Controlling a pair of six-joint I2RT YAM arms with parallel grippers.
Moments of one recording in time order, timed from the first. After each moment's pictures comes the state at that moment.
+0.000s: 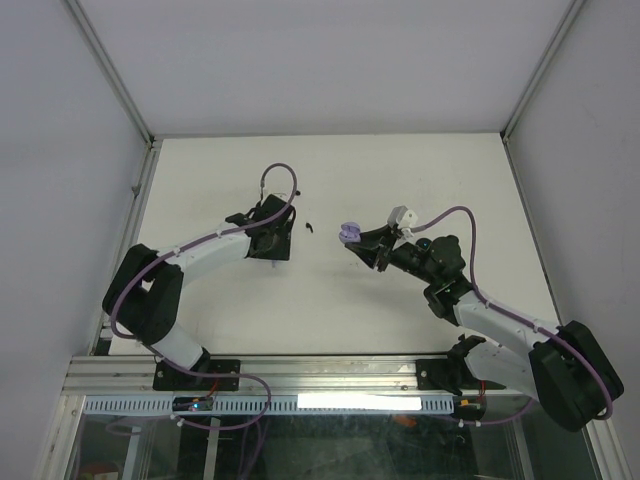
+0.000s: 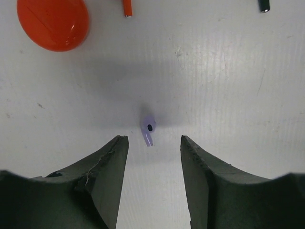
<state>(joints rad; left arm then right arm) -0.61 1.57 0.98 -0.47 -0.26 -0.47 0.57 1.06 0.35 0.81 -0.50 0.09</state>
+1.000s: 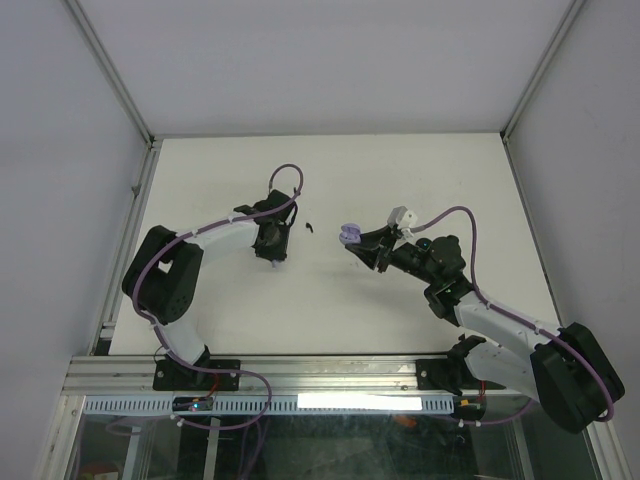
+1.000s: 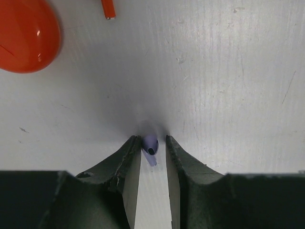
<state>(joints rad) -0.55 1.75 1.07 -0.52 -0.15 -0.36 0.57 1.05 0.35 0.78 -0.51 0.09</state>
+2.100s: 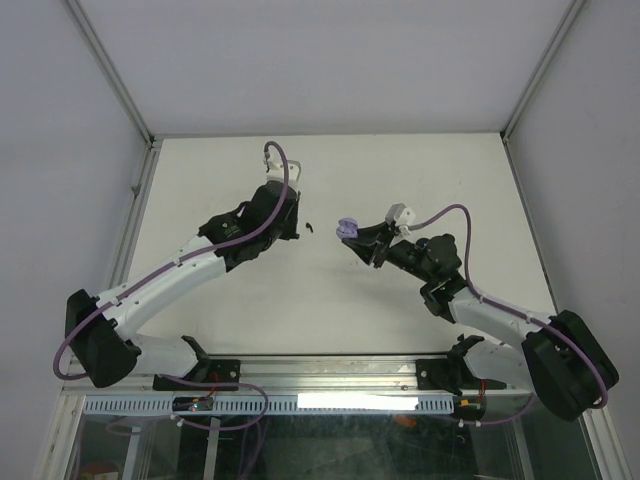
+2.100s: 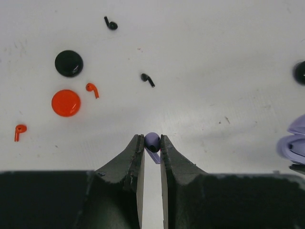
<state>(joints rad) -0.78 1.32 1.17 -0.52 -0.39 -0.38 0.59 1.12 0.36 0.88 -0.47 0.10</state>
